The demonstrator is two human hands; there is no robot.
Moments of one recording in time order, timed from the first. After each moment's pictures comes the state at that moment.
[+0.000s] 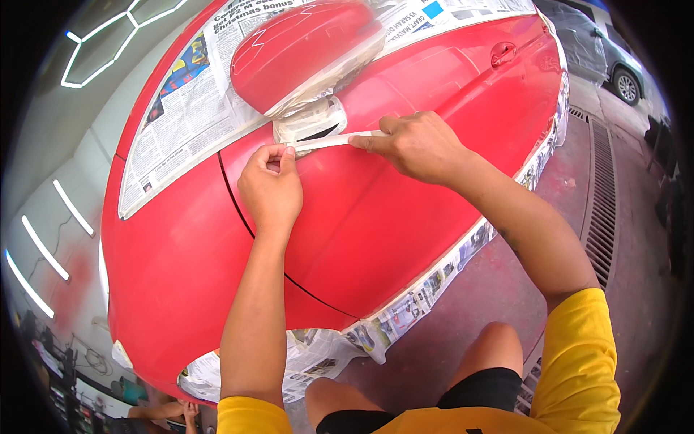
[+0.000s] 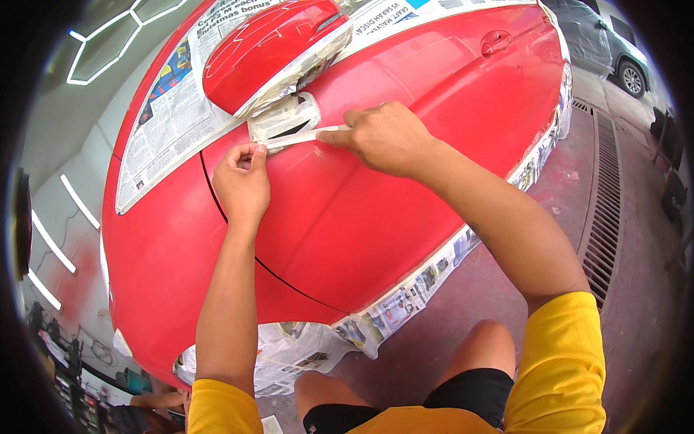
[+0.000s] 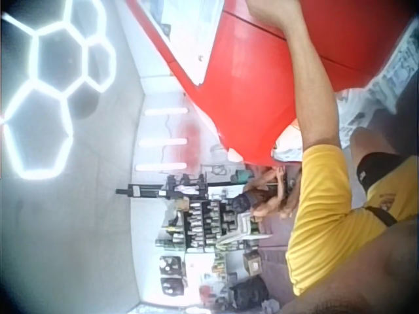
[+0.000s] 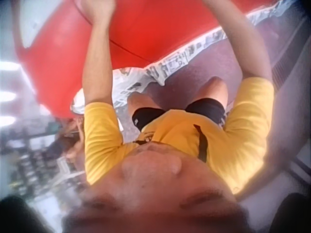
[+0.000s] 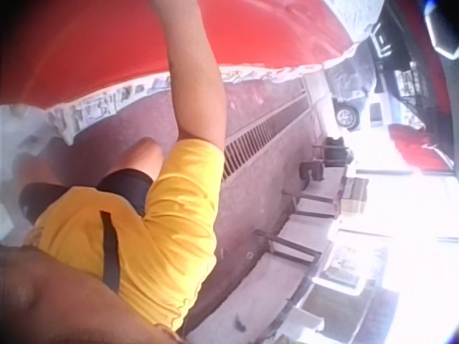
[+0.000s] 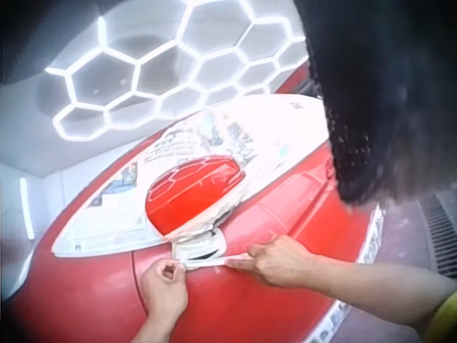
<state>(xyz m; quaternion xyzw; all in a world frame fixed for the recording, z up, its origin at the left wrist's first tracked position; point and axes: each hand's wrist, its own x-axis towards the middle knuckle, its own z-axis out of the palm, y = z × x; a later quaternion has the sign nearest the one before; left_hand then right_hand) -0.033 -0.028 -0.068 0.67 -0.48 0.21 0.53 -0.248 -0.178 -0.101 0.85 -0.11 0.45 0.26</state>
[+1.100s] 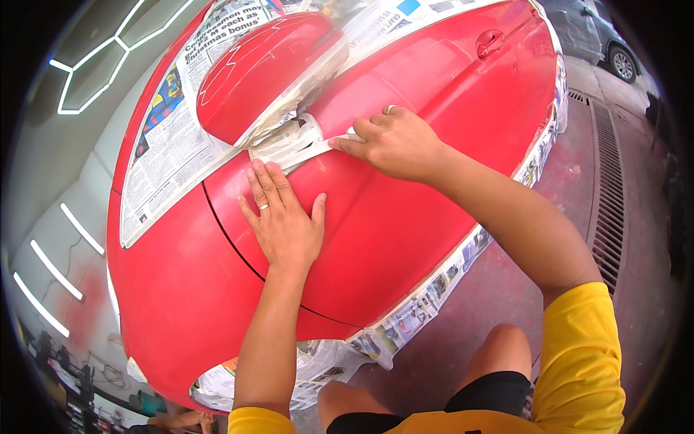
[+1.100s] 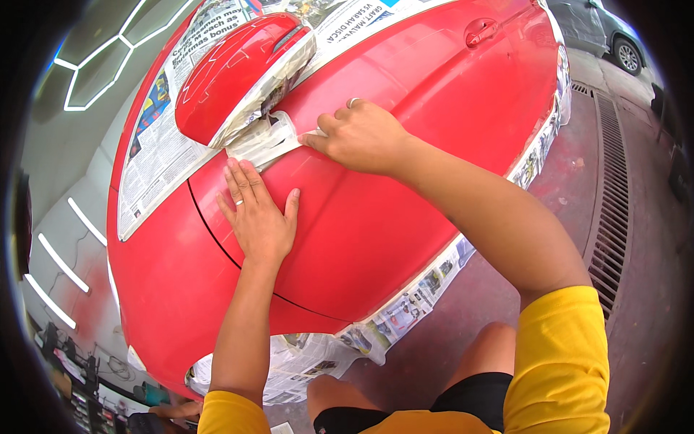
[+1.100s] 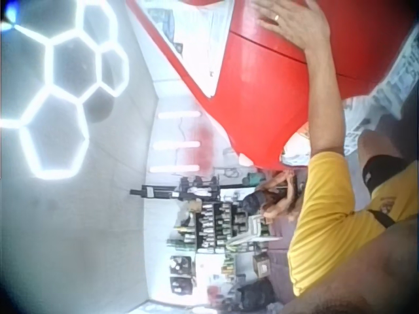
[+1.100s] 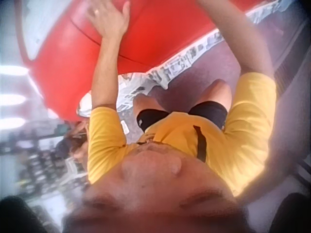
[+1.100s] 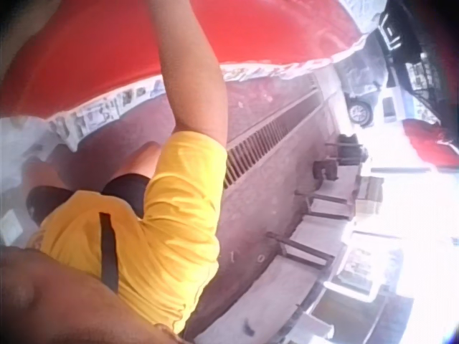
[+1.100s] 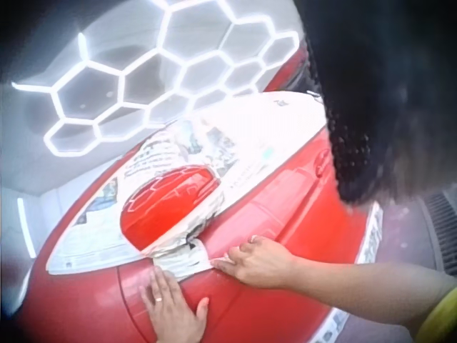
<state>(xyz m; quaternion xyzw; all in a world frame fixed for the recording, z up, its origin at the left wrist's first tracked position) -0.041 -0.042 -0.126 0.72 -0.50 0.46 0.10 -0.241 -0.217 -0.107 0.79 -0.07 0.49 0.36</state>
